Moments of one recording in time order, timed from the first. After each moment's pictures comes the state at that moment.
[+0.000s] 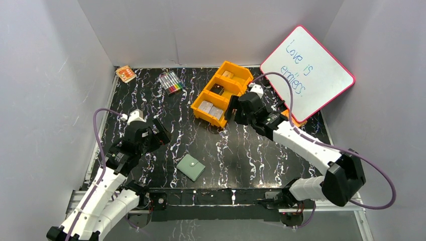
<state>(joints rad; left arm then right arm) -0.41 0.68 0.73 -0.75 -0.19 -0.76 0.72 1.30 1.04 -0.39 0.27 0.71</state>
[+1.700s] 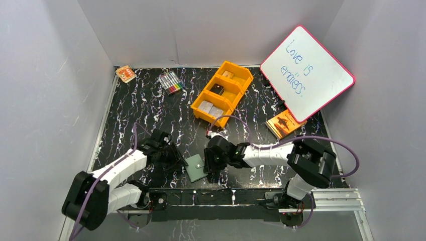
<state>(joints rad) -0.44 1.06 0.44 -0.52 0.31 -0.98 1.14 1.60 0.78 -0.09 -0.08 0.80</state>
